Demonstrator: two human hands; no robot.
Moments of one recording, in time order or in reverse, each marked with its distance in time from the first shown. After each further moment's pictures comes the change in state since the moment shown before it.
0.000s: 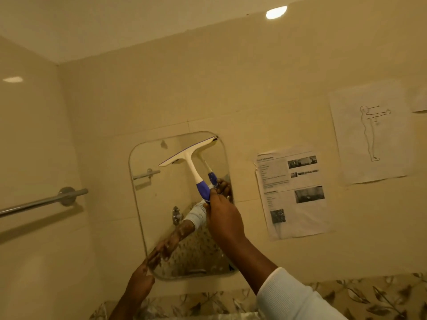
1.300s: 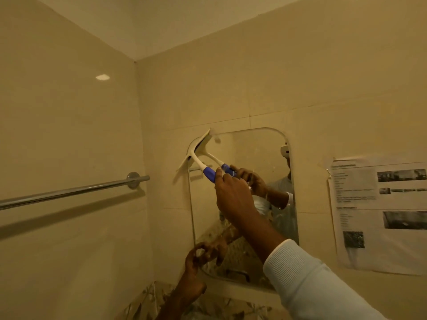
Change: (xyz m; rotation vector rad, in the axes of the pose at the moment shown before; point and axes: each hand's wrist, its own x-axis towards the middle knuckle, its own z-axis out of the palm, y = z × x) left_hand -0.008 -0.014 0.009 -0.261 -0.124 0.051; right_hand 0.082 -0.084 0.069 -0.311 -0.100 -0.393
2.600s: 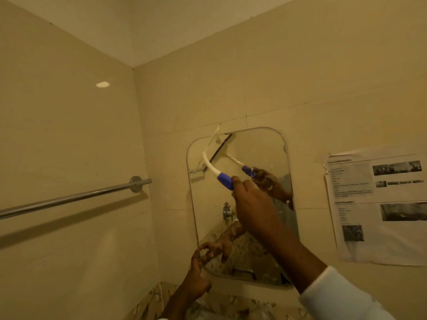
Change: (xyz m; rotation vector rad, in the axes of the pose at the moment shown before) left_hand -0.008 0.010 -0.003 0.188 -0.067 -0.068; right_hand -0.058 0.033 -0.031 0.236 0.107 0.037
